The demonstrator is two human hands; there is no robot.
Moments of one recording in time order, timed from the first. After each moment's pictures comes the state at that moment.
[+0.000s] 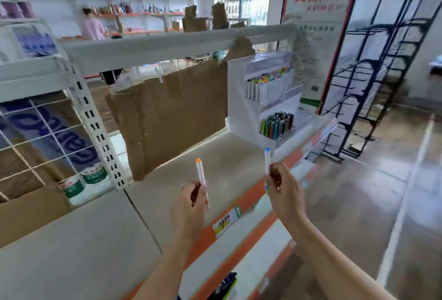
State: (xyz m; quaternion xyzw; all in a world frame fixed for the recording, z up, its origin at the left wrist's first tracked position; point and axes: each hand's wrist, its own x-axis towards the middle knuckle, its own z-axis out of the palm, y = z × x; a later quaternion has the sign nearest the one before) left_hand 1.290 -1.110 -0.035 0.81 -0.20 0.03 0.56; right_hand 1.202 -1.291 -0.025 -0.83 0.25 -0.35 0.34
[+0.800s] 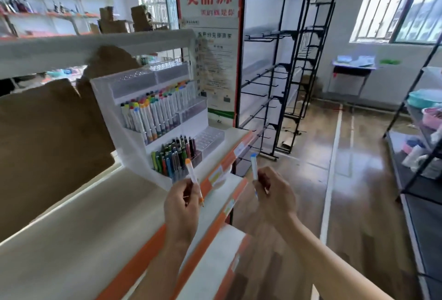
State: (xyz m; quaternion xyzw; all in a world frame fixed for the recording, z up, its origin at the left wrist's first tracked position) left_hand 1.277 -1.419 -0.035 0.75 -0.31 0.03 0.58; right_hand 1.143 -1.562 -0.025 -0.81 0.36 -0.38 0.26
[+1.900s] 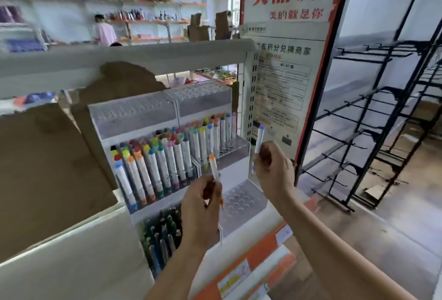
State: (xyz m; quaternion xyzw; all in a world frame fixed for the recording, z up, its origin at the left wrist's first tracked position) left_hand 1.420 -1.600 -0.003 0.76 -0.22 0.11 0.60; right_hand 1.408 -1.762 0.023 -0.84 0.14 -0.41 0.34
